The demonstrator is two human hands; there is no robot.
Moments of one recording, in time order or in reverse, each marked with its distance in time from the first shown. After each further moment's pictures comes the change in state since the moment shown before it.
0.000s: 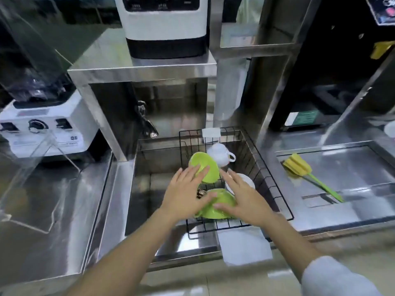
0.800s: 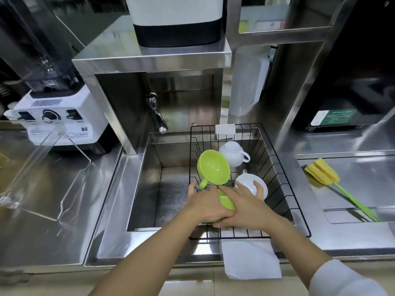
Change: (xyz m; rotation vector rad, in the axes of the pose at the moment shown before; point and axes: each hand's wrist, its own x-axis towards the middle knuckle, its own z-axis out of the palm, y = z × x) left_hand 0.024 0.035 0.022 -0.076 -0.389 -0.265; right_hand 0.030 0.012 0.016 -0.166 -0.246 -0.043
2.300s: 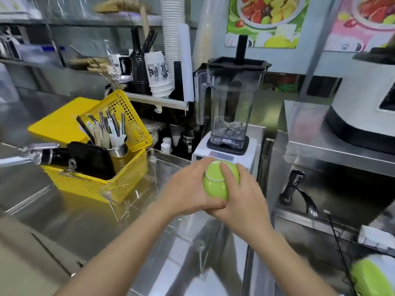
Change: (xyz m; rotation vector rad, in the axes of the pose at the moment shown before) left_hand -0.197 -0.312 -0.224 -0.330 0.799 -0.058; right_hand 0.131 -0.404 -0.024 -0.022 0.696 -0.504
